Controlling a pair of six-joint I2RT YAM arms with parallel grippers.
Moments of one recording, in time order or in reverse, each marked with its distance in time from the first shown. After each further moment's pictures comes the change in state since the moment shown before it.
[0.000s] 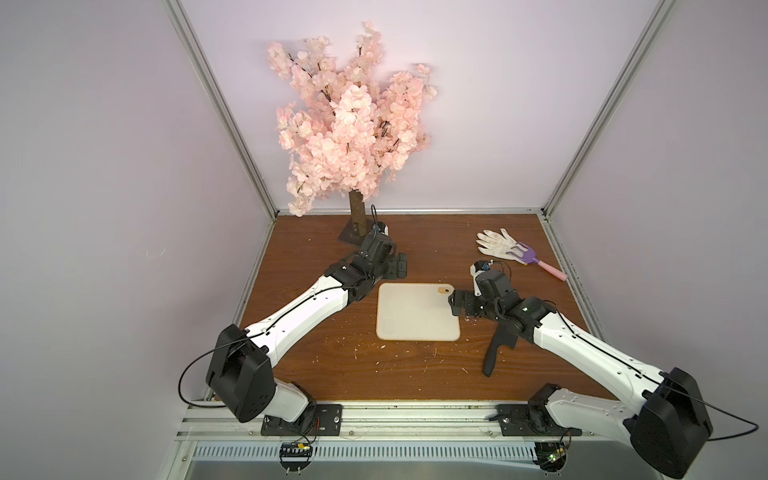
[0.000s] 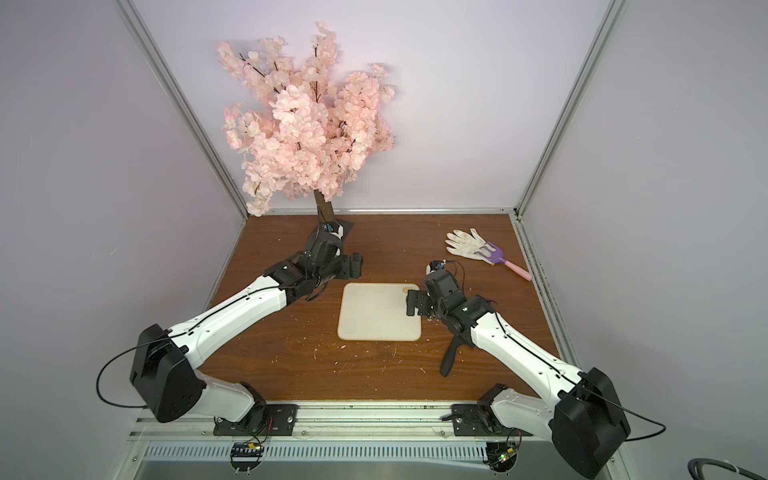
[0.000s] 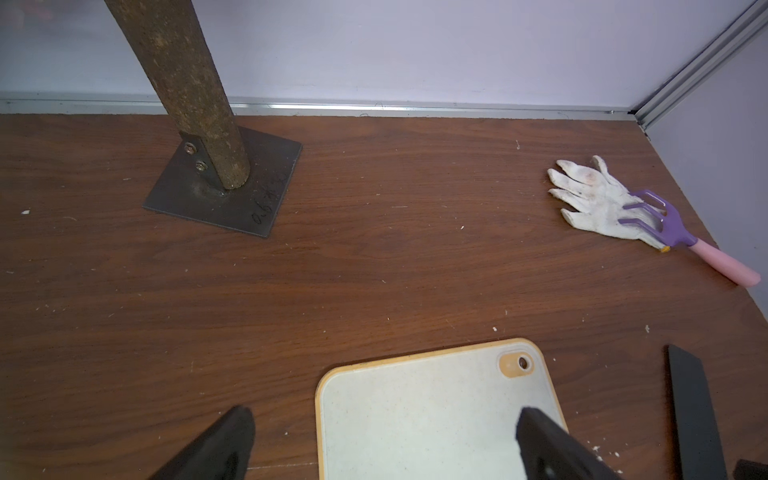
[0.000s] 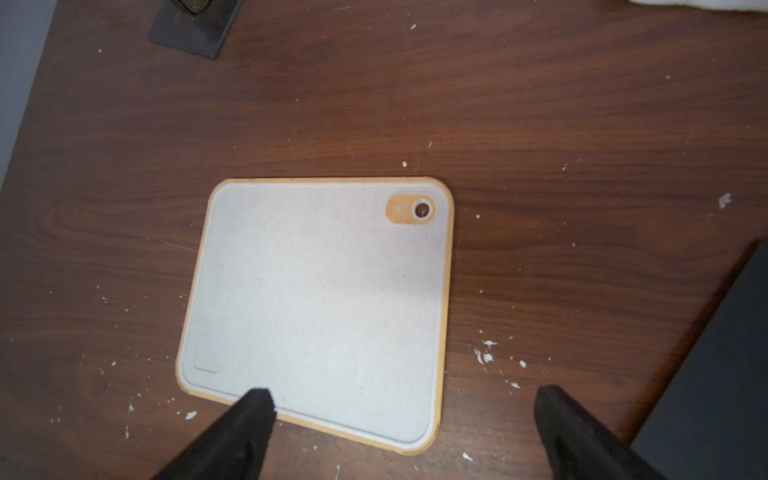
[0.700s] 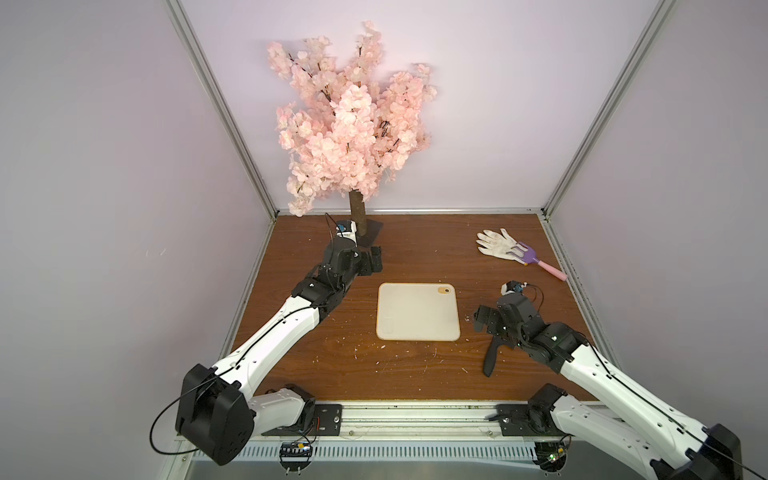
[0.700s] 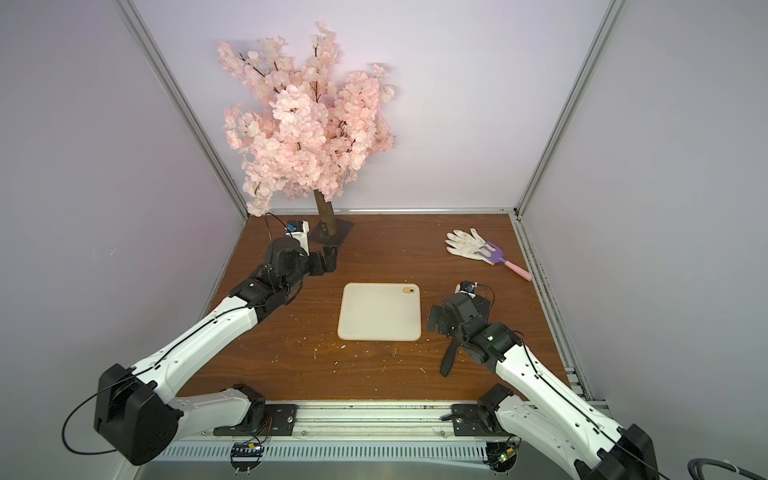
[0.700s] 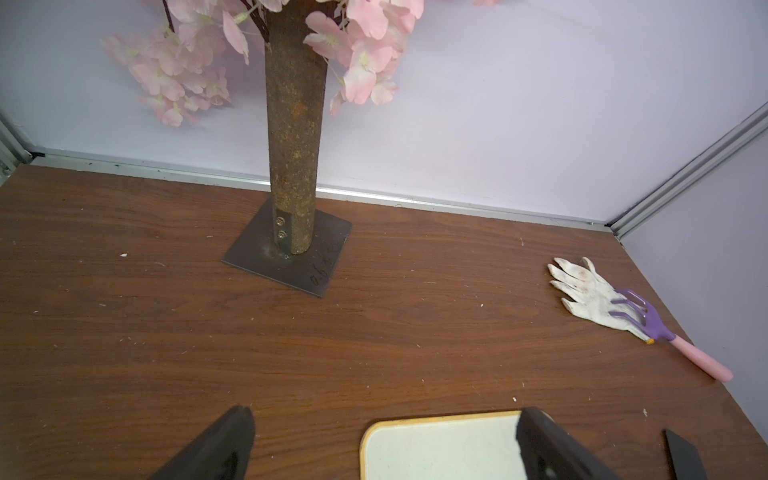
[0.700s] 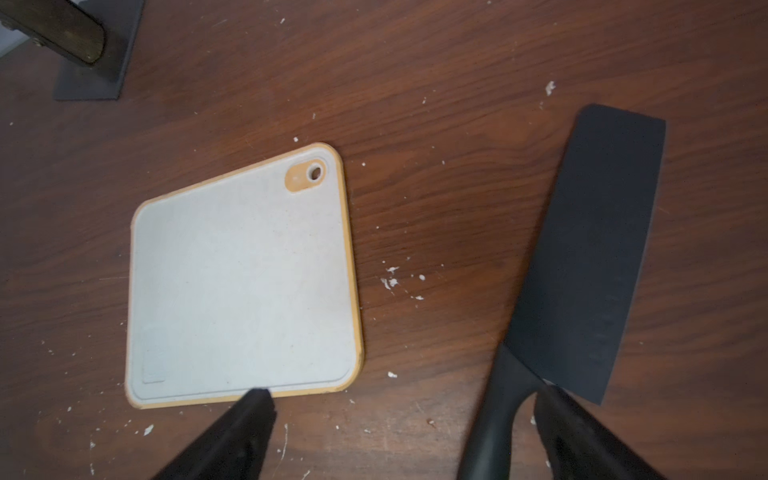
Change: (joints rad) left arm 0.158 -0.216 -0.196 0.212 0.046 0.025; right arm 0.000 -0.310 -0.151 -0.221 0.146 0.224
